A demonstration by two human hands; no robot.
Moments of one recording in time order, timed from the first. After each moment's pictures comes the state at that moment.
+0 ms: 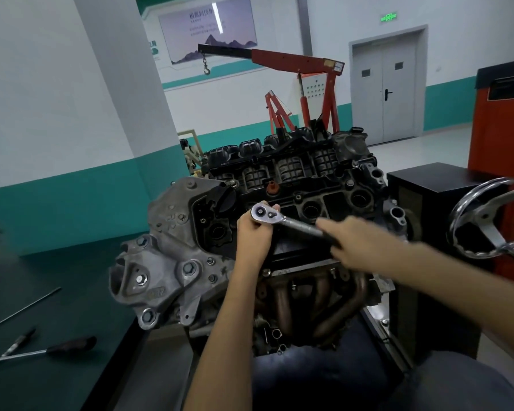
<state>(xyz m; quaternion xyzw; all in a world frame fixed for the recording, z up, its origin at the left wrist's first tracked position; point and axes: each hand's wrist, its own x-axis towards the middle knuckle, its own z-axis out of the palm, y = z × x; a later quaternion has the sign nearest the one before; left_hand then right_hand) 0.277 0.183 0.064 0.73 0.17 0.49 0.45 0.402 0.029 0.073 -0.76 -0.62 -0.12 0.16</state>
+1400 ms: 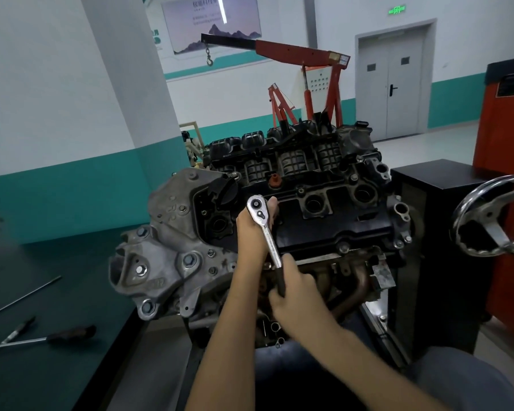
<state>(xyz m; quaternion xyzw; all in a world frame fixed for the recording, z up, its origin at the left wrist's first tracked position) 0.279 0.177 0.065 0.68 0.22 0.52 0.46 0.286 0.058 0.006 -0.71 -0.51 0.07 0.48</state>
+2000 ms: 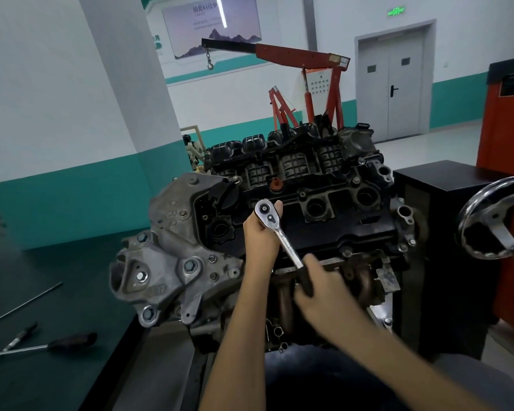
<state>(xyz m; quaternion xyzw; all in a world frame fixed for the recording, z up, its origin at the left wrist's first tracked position) 0.287 0.175 0.058 0.69 0.20 0.52 0.46 0.323 0.042 0.006 -0.70 -0.55 0.02 0.46</state>
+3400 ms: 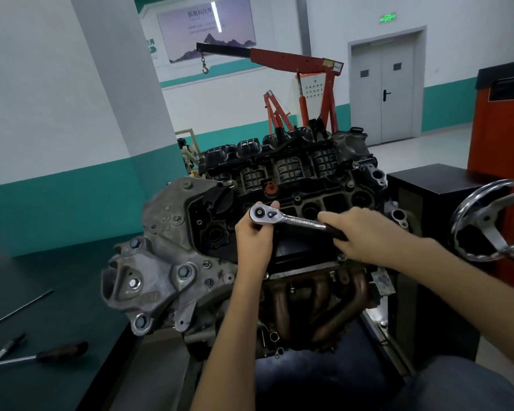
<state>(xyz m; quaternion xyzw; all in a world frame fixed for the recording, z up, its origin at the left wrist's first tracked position) 0.281 0.174 0.061 0.69 0.16 0.54 0.46 0.419 0.032 0.084 -0.75 -0.62 -0.18 0.15</state>
